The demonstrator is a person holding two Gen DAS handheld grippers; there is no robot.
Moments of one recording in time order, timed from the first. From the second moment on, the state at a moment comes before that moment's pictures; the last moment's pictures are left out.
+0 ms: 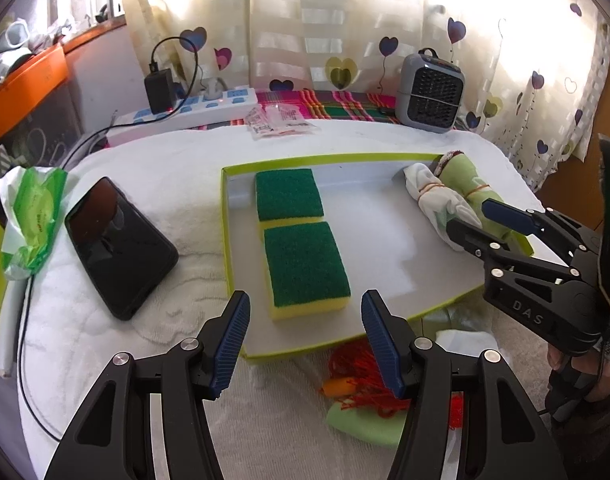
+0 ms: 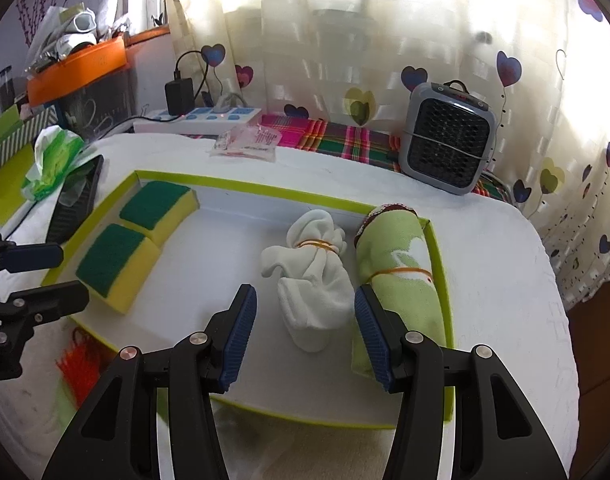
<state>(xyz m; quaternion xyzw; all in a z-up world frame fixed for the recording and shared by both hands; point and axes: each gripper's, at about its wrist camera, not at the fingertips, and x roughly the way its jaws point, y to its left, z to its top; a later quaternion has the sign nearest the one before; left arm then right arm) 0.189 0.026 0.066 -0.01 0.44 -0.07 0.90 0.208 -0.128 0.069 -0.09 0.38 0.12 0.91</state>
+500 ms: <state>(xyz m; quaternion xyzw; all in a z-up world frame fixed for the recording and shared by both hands) 0.150 0.023 0.067 0.00 0.42 -0.06 0.91 0.164 -0.134 0.083 -0.06 0.37 0.12 0.92</state>
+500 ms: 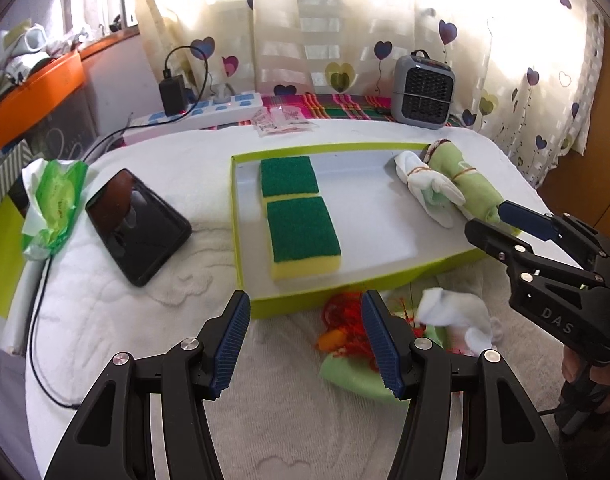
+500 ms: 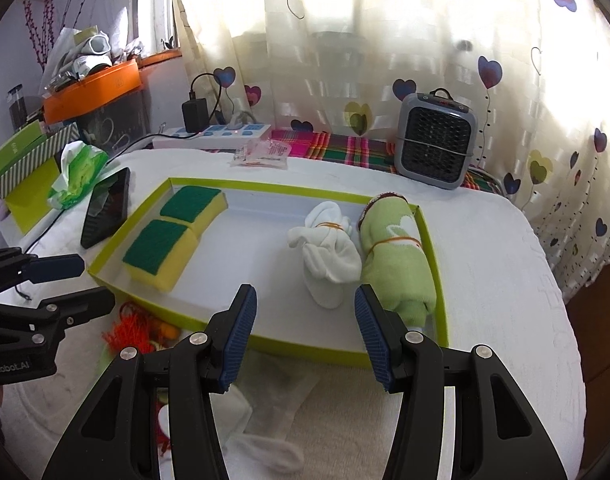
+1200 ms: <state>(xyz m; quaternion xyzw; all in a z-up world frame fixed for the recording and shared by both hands) 0.114 0.030 0.046 0.00 0.43 -0.02 0.90 0.117 -0.141 0.074 -0.01 0.38 0.14 0.91</state>
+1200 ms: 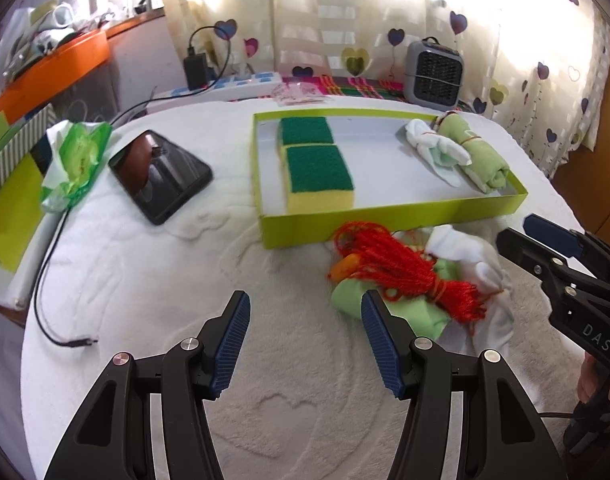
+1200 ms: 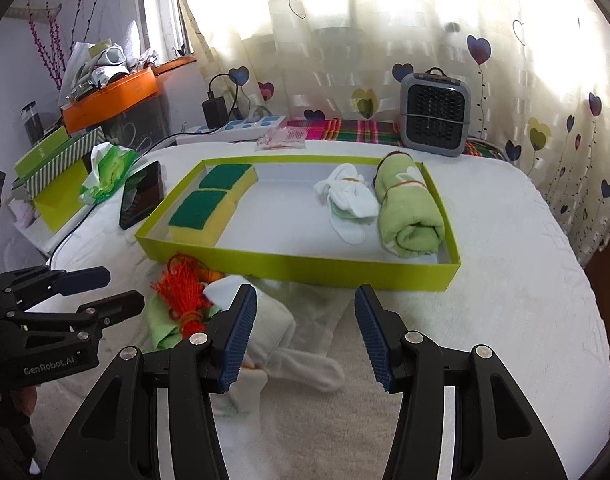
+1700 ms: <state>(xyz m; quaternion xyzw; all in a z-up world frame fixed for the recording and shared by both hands) 0.107 0.050 0.026 -0.03 0.45 -0.02 0.89 0.101 -0.143 0.062 0.02 0.40 0.17 0.90</state>
